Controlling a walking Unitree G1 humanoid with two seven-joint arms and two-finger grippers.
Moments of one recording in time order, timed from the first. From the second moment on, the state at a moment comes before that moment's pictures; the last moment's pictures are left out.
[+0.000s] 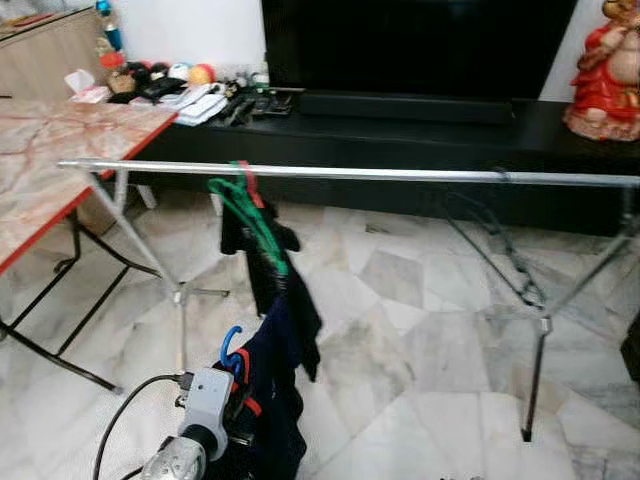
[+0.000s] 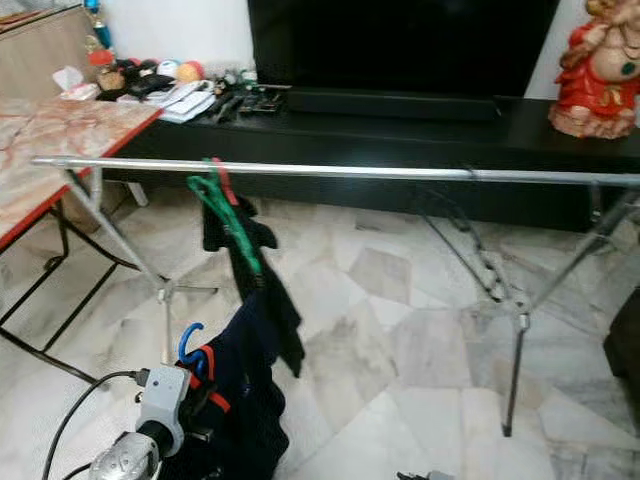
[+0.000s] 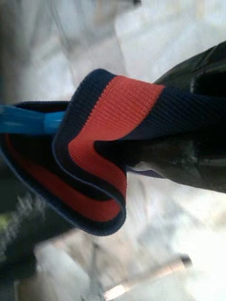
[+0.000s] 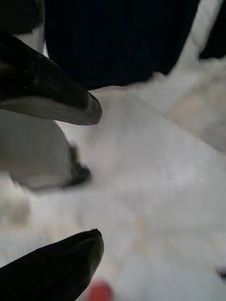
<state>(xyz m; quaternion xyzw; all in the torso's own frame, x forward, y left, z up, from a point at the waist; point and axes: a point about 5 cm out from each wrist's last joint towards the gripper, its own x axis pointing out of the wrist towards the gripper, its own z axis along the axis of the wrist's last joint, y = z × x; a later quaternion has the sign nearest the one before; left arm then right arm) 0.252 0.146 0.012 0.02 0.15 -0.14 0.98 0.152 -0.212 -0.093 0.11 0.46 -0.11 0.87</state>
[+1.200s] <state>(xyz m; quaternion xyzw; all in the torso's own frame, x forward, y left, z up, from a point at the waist) 0.256 0.125 0.016 0.00 0.13 -0.18 0.98 0.149 -0.215 -0.094 0.11 0.46 -0.11 0.87</state>
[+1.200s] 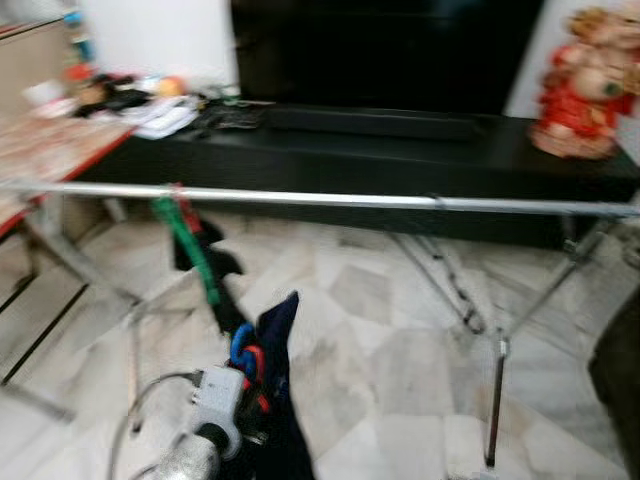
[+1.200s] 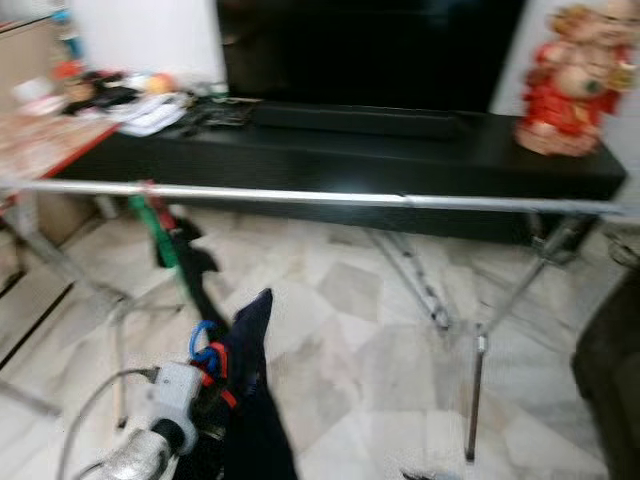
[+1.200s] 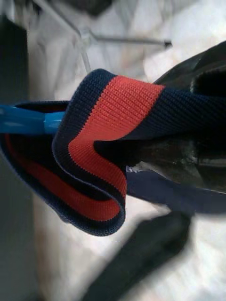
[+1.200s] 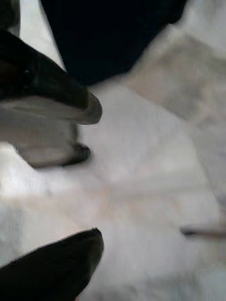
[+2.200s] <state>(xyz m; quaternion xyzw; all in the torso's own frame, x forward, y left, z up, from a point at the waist) 0.306 0.147 0.072 0.03 0.01 -0.06 1.00 0.158 -0.204 -0.091 0.12 0.45 -0.09 0.88</state>
